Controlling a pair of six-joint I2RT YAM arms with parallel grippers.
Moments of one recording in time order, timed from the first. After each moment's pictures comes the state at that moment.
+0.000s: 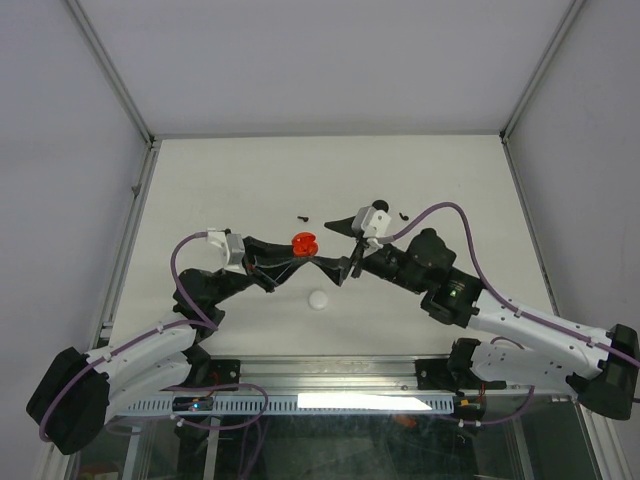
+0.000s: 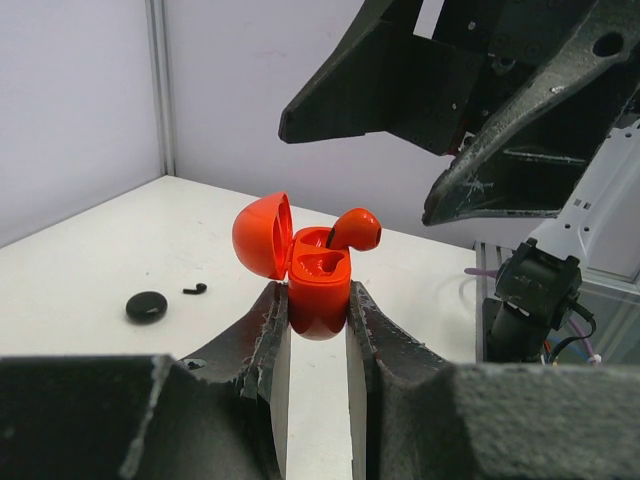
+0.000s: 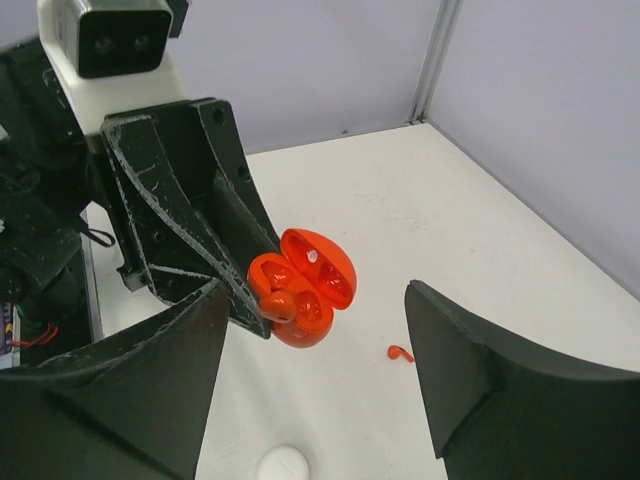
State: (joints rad) left arm -0.66 0.88 0.23 1.09 0.50 -0.33; right arm 1.06 0.93 0.77 0.23 -0.08 -0.12
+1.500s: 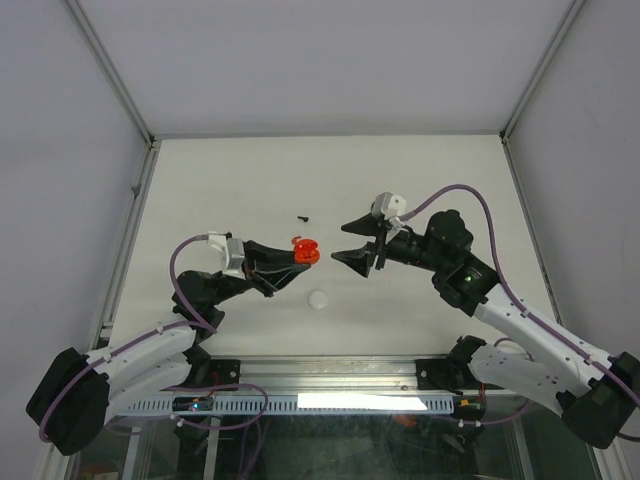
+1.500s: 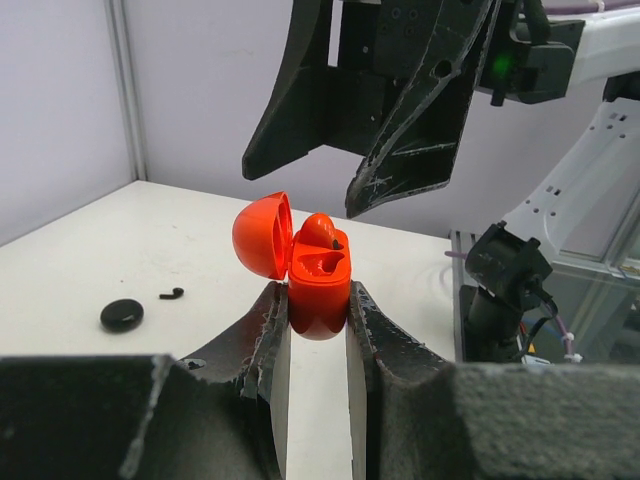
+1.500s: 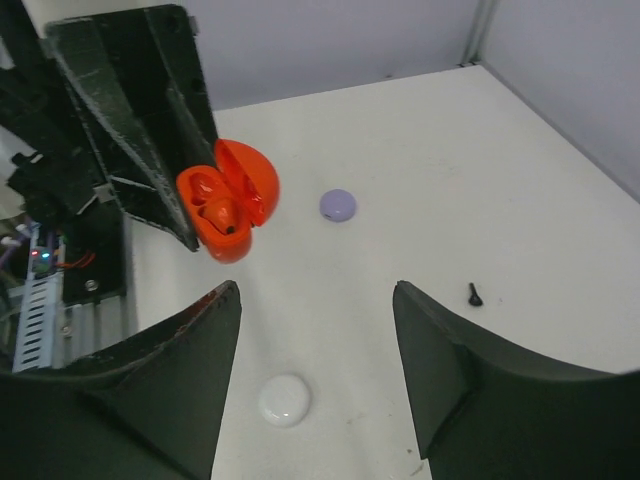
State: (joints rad) left arm -0.65 0.86 0.22 1.11 0.55 -0.34; right arm 0.75 0.89 0.75 0.10 -0.46 -0.07
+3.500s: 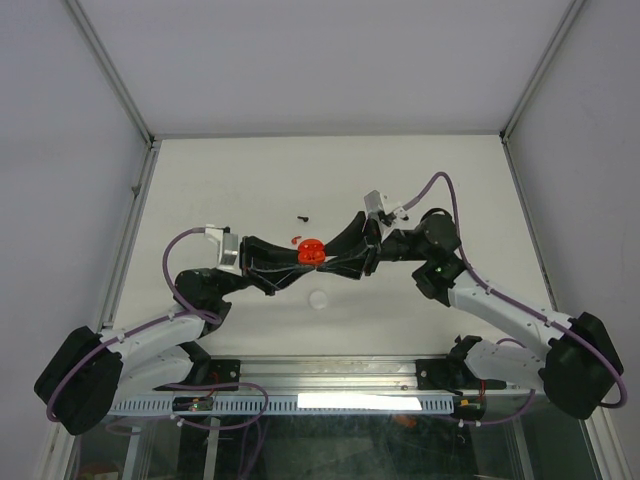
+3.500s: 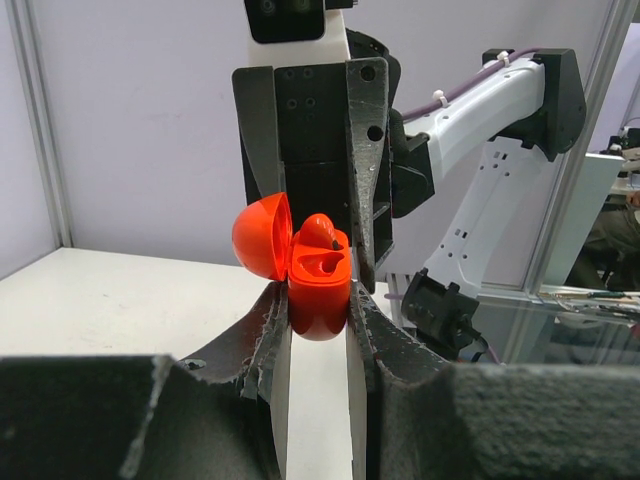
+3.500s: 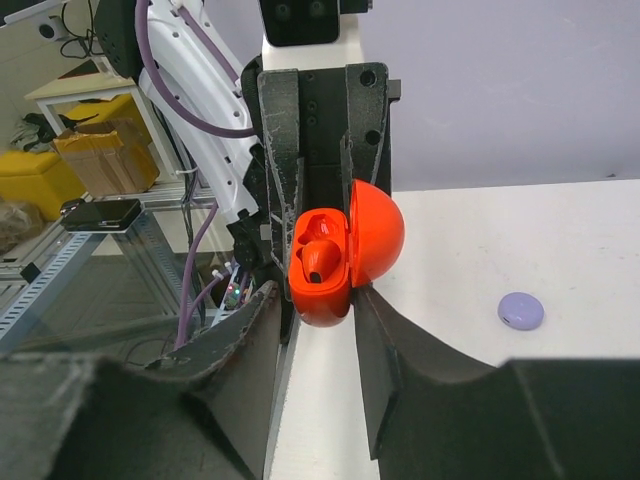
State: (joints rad) left arm -0.67 1.01 0.28 1.39 0.66 -0.51; right arm 0.73 1.10 0.67 0.73 -0.93 0.38
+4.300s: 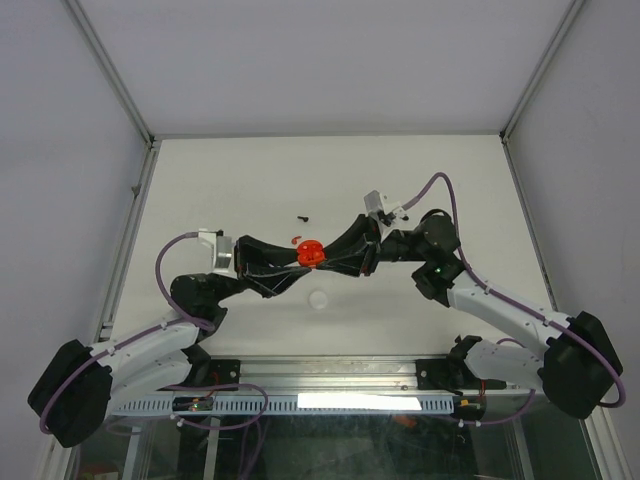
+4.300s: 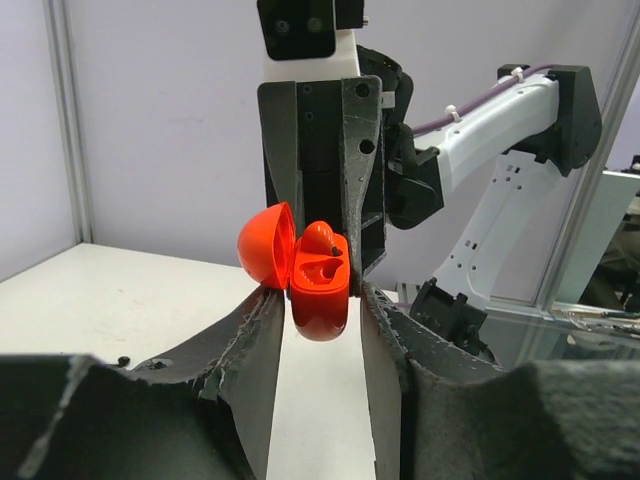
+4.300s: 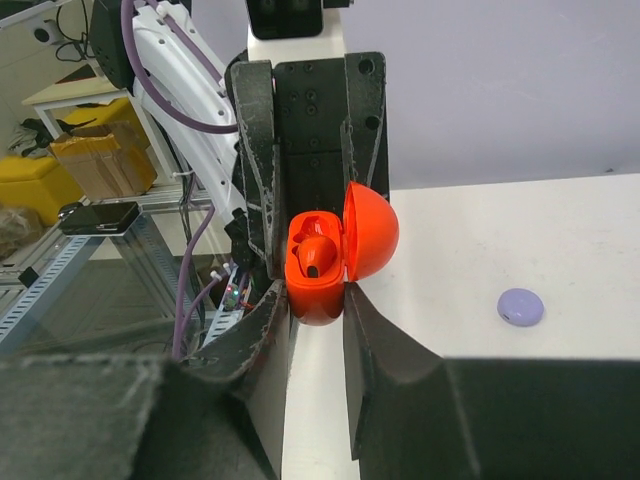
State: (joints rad) left arm -0.68 0.93 0.26 1.33 0.60 -0.49; right arm 0.73 1.12 0.67 0.77 -0.92 0.39
